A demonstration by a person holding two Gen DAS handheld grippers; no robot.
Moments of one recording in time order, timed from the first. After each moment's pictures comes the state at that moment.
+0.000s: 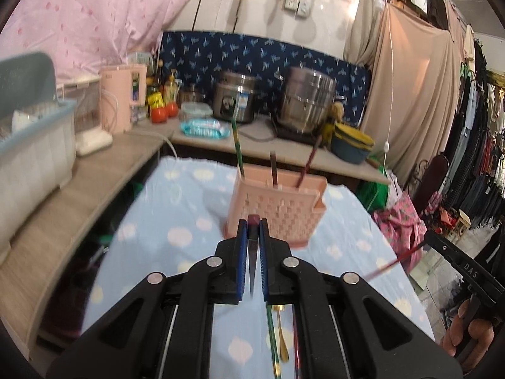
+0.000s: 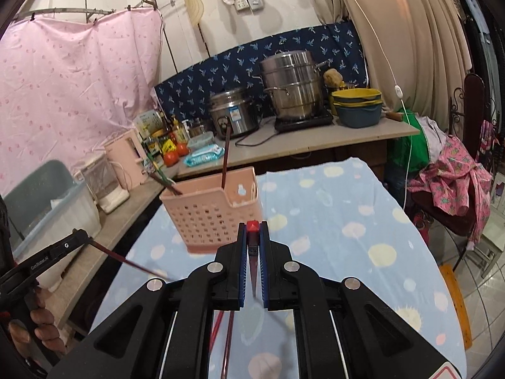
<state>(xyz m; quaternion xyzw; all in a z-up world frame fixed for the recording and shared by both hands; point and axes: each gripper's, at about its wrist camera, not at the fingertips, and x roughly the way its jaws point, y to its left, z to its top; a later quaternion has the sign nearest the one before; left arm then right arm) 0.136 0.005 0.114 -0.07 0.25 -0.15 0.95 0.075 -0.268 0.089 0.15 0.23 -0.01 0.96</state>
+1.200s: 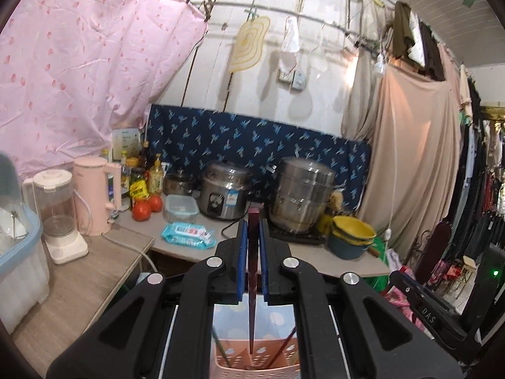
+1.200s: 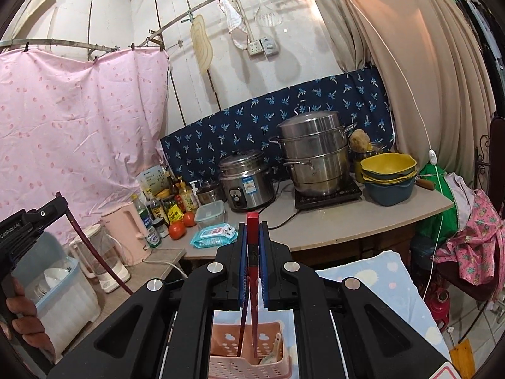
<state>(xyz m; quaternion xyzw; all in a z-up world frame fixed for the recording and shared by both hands) 0.272 -0.031 0.251 -0.09 0.11 -0.14 0.98 0.243 -0.281 0.198 0.15 0.13 0.00 0.98</state>
